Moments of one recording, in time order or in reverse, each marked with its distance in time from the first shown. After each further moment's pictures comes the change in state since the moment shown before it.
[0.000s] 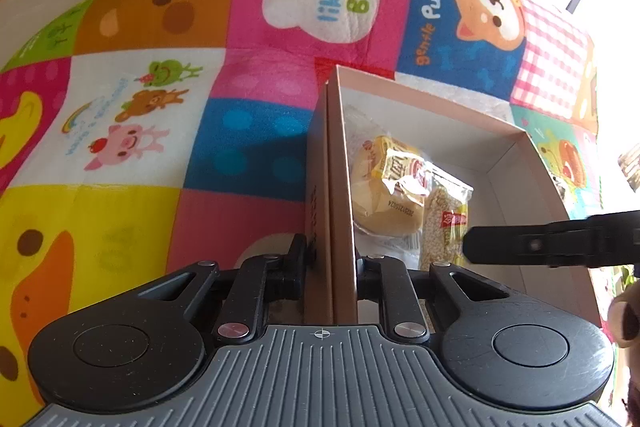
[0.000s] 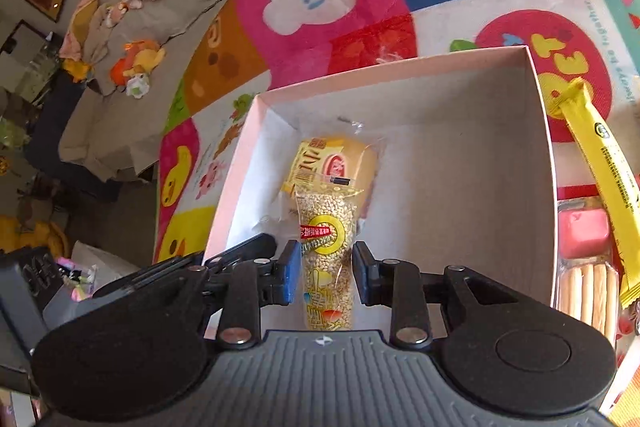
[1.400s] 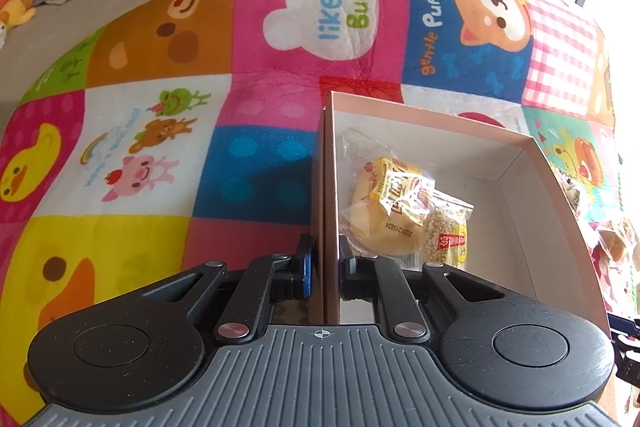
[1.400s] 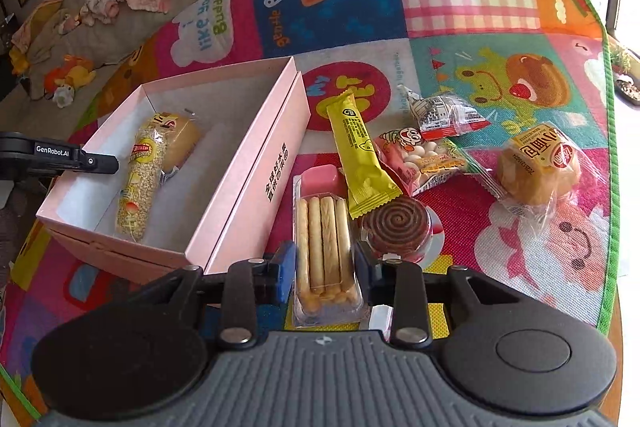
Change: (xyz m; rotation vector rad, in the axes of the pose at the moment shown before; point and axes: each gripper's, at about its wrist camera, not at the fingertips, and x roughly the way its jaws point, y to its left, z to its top) left arm -0.010 -0.018 0.011 0.048 -0.032 0.082; right arm -0.082 -0.074 -0.110 -0.160 -0.297 -0.365
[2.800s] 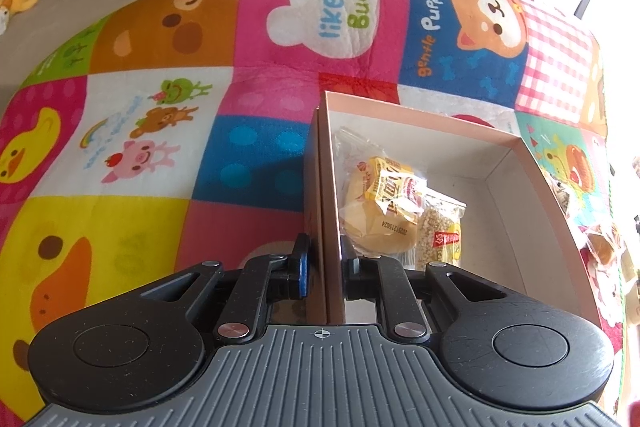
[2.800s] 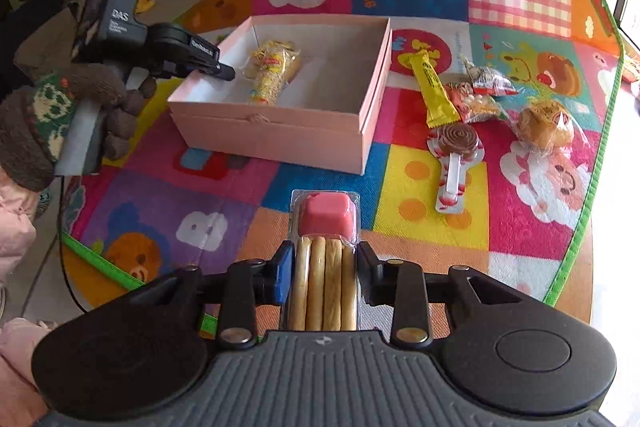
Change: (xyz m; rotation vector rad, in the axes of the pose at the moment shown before) left arm -0.008 0.004 -0.010 -0.038 -0.009 -0.031; right arm -0.108 0.064 -0.043 -0.169 0.112 0.064
